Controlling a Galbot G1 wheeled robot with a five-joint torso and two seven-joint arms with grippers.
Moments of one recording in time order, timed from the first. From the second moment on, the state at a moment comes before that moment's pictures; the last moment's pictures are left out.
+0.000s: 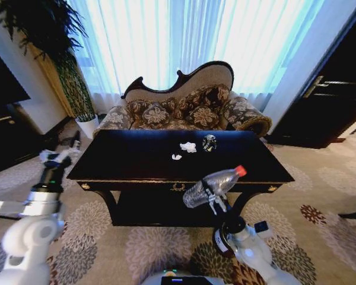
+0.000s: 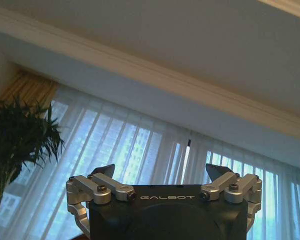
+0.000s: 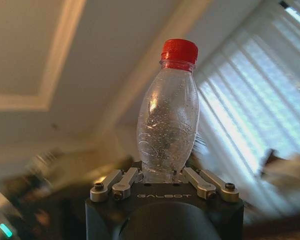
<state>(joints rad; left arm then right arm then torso) 1.41 -1.18 -1.07 -2.27 -0.99 -0.04 0.20 -1.49 0.98 0.34 1.85 1.11 0.49 -0.78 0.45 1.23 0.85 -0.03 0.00</state>
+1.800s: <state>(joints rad) 1.47 -1.14 -1.48 -2.50 -1.34 0.34 -0.17 -1.00 1.14 0.30 0.66 0.47 0.24 0.14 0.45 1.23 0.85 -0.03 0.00</state>
